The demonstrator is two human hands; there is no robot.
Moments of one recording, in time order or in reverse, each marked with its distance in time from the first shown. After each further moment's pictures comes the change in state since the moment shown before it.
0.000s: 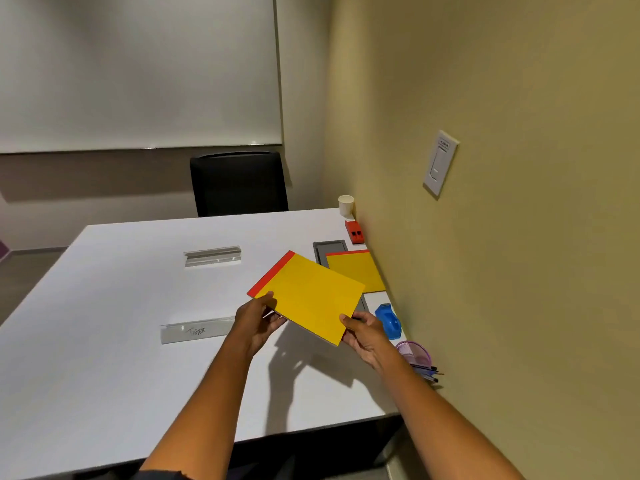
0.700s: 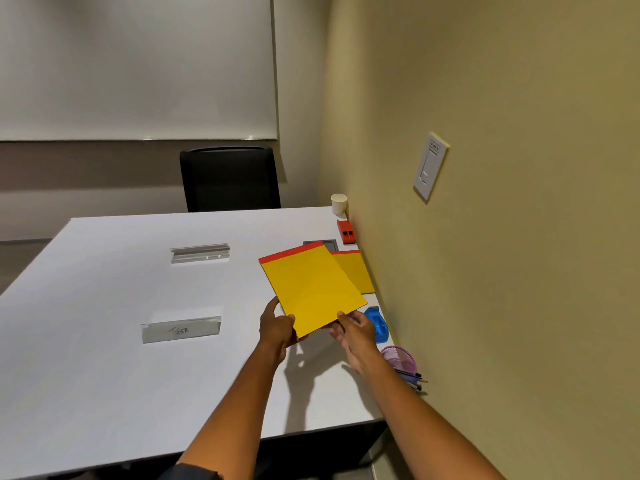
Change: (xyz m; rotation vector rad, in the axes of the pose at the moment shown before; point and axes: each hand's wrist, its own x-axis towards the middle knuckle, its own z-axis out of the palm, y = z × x) left_hand 0.015 -0.063 0.053 0.351 0.113 0.089; right_hand 0.009 -0.005 -0.009 -0.052 0.096 -0.162
